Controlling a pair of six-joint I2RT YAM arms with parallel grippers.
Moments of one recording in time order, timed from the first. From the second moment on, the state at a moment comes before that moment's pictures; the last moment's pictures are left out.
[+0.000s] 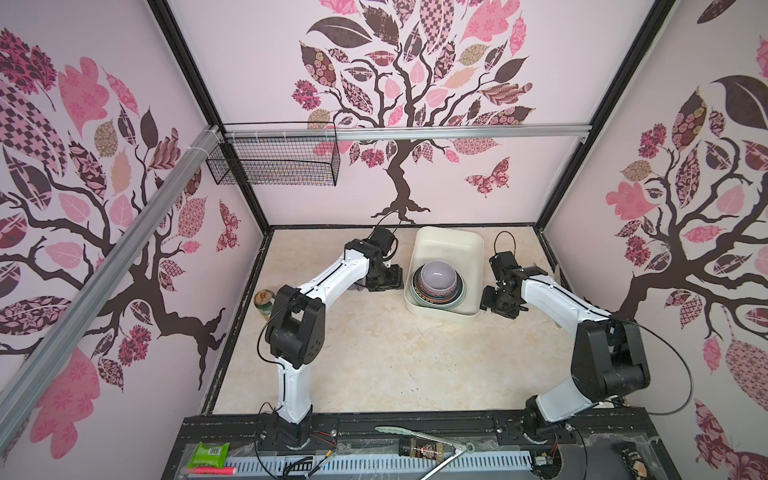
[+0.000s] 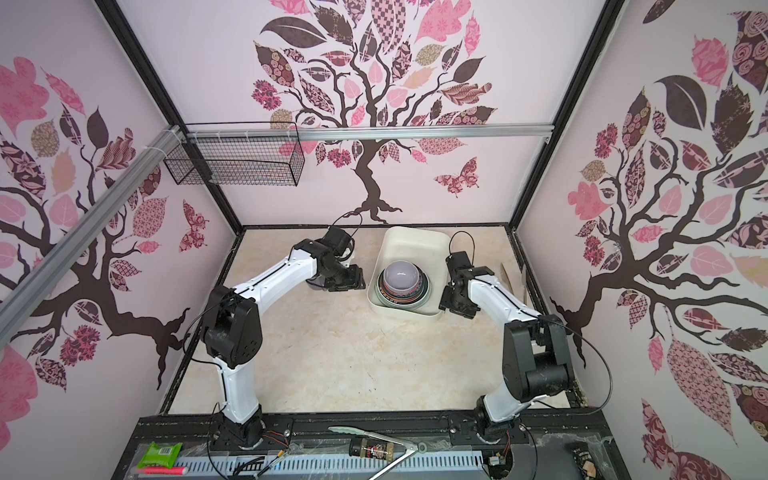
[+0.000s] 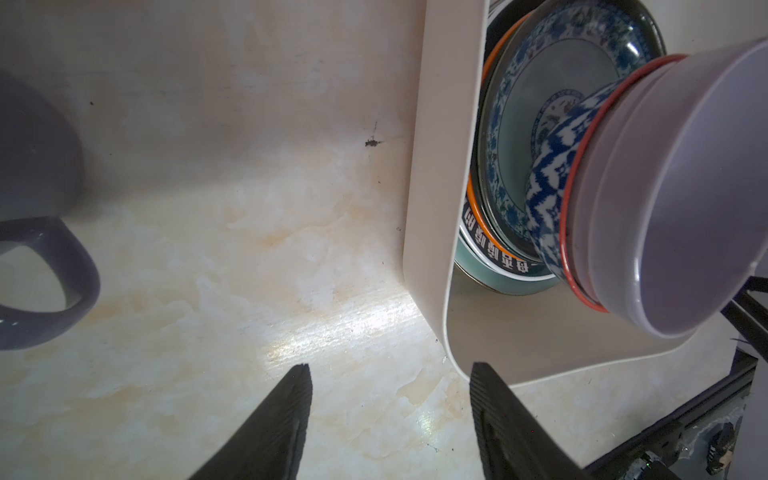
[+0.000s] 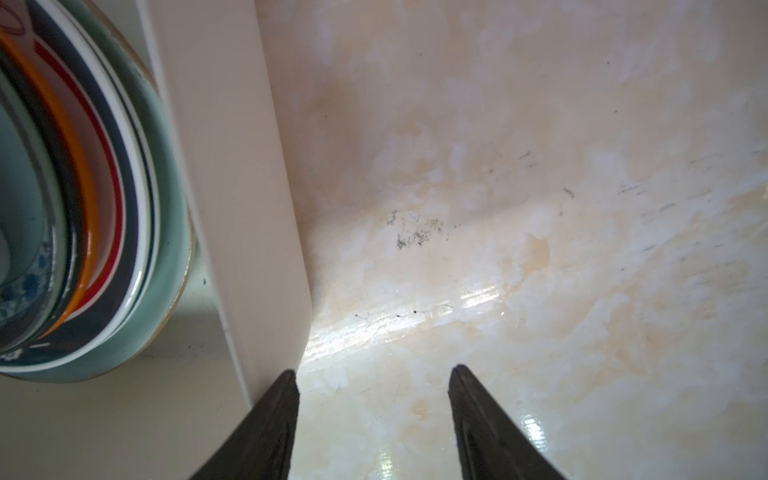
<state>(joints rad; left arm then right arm) -0.49 1.97 1.67 -0.90 0.23 -0.42 0.18 1.58 1.09 -0.82 0.05 0.53</state>
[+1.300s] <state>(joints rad) -0.56 2.13 1.75 -0.90 0.19 -0.43 0.19 1.61 1.09 -0.75 -0.13 0.52</state>
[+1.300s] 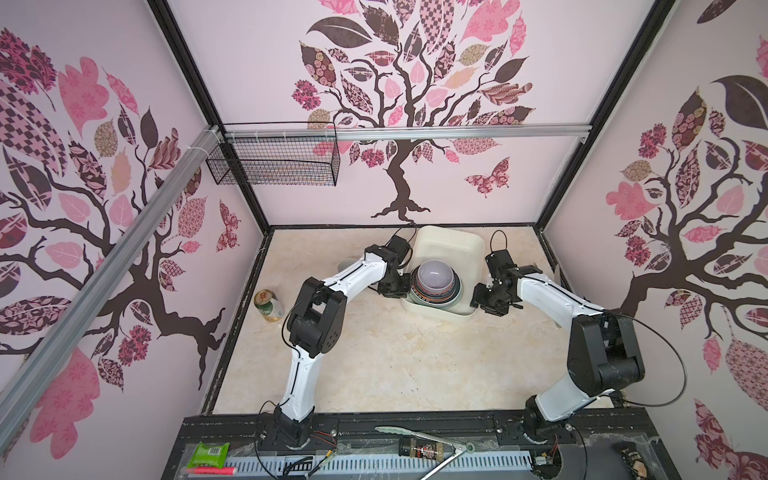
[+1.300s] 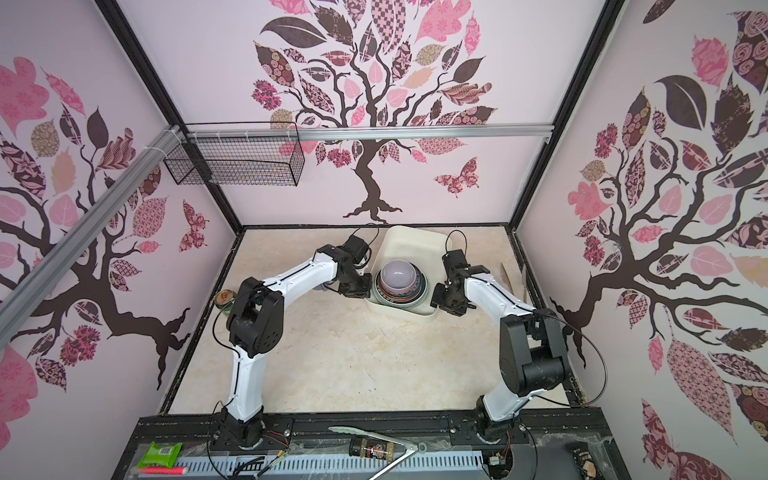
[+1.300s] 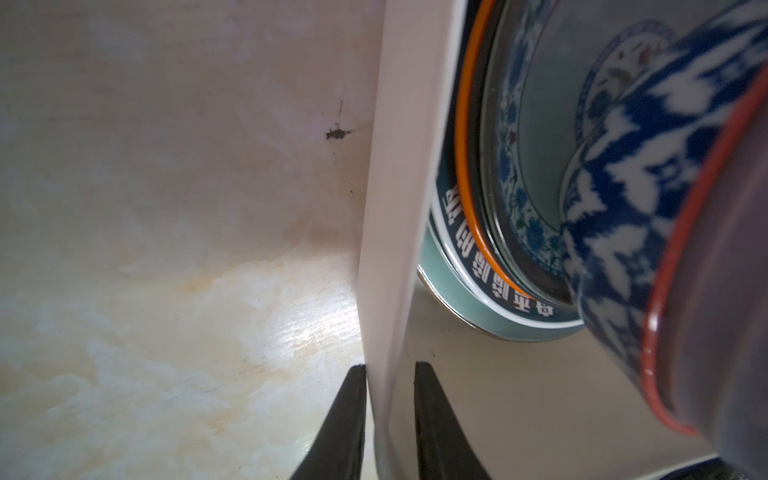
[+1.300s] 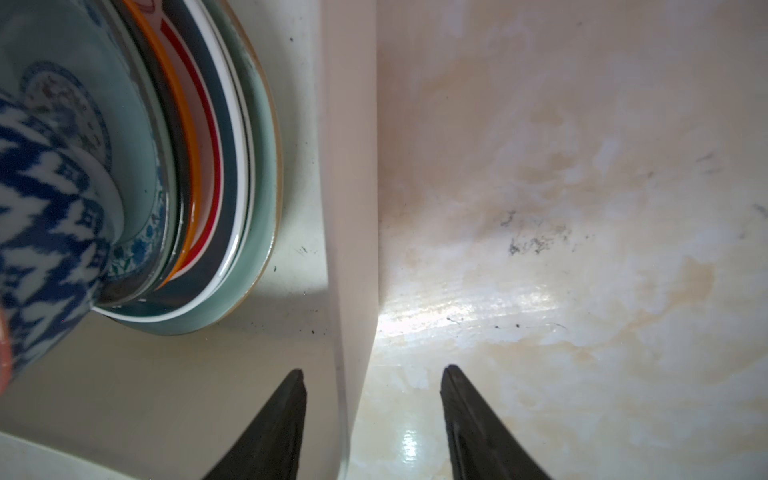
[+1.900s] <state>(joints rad) -0.57 1.97 1.51 -0.79 0.14 -0.47 0.27 1.58 1.01 -0.74 -0.13 0.55</state>
